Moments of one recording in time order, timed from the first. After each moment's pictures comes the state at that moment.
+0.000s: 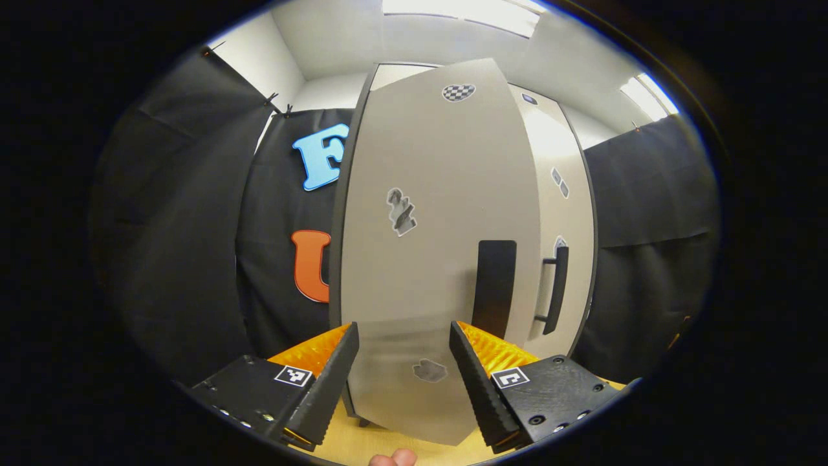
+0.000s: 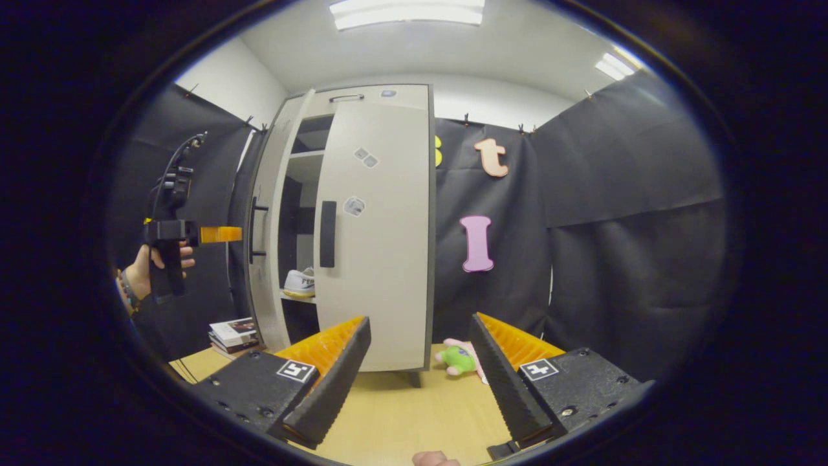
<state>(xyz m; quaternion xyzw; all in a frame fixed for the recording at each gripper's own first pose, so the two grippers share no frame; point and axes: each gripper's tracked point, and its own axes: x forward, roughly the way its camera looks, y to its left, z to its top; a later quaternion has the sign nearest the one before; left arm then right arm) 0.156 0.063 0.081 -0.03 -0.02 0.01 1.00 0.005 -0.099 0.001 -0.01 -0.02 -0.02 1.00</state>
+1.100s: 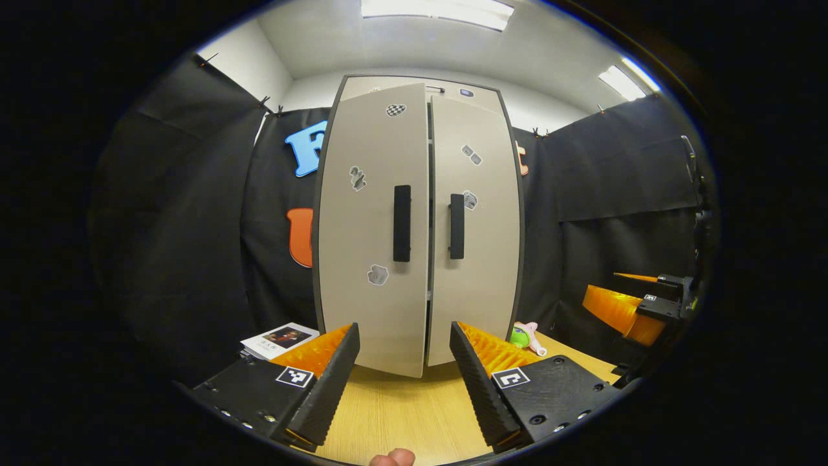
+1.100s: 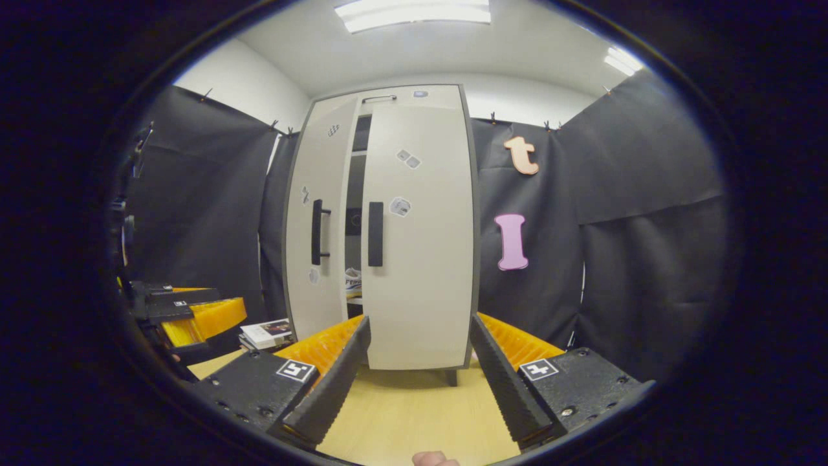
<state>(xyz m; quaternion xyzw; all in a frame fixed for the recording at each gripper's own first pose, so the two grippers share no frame) -0.009 -0.021 -0.004 -0.02 0.02 0.00 1.00 -0.004 -0.033 -0.007 0.00 -0.02 0.05 1.00</state>
